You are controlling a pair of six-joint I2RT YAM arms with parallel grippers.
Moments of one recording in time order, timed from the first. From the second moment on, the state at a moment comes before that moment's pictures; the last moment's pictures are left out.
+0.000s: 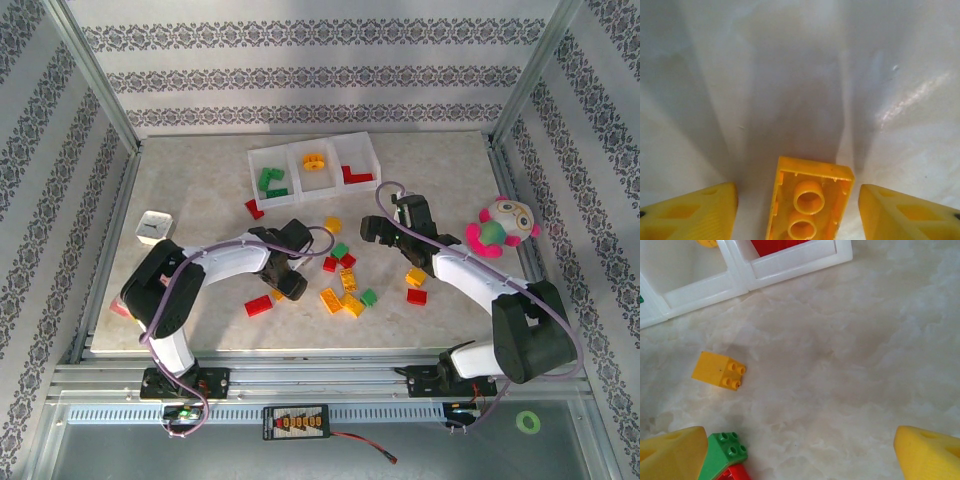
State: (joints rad) left arm -0.68 1.77 1.07 -0.73 0.02 -0.10; right arm 0.34 1.38 0.74 -0.09 -0.02 0.42
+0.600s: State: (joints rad) left arm -0.69 1.76 1.14 -0.75 -0.05 -0.13; right arm 0.34 1.37 0.76 -0.09 -0.03 0.44
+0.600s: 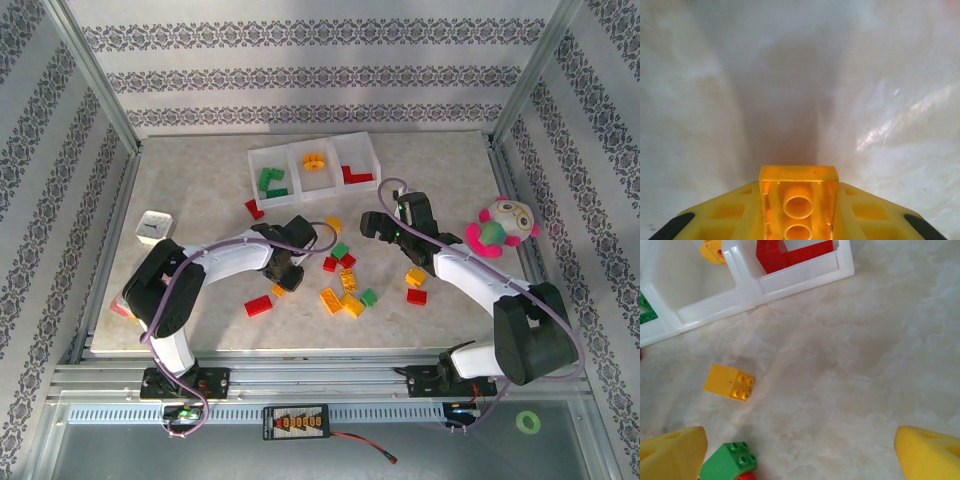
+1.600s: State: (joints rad) left arm -0.49 2.19 1.80 -0.26 -0.17 -0.05; right arm 0.35 1.32 0.72 -0.07 -0.05 0.48
